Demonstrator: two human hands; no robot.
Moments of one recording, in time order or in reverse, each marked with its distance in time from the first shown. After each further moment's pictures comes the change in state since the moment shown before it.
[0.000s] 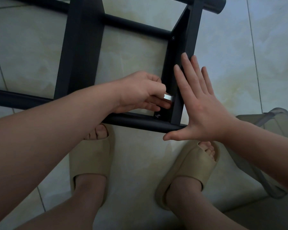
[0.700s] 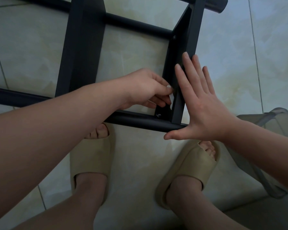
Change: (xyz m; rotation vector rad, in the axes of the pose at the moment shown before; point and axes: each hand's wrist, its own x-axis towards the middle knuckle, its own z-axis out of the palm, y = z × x) left_hand 0.007 0.003 0.002 0.199 0.073 -0.016; right_hand 0.001 0.000 0.000 0.005 0.007 -0.001
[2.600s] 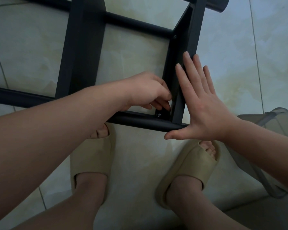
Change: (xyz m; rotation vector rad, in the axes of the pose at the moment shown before) left_hand -0.002 0.002 0.002 0.168 -0.023 -0.035; right_hand -0.001 0.002 0.002 -0.009 0.014 -0.013
